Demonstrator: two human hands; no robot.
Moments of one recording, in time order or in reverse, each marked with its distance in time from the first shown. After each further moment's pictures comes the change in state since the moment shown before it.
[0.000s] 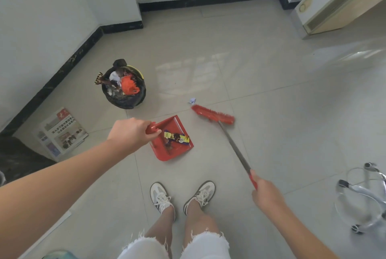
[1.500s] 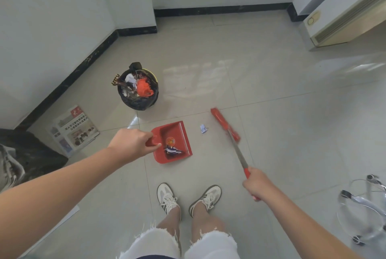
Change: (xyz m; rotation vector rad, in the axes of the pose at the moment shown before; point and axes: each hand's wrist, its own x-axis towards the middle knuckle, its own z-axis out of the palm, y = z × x) left_hand -0.035 -0.070 0.008 0.039 -0.013 0.123; right_hand -0.025 -0.093 -0.034 0.423 -0.150 0.085
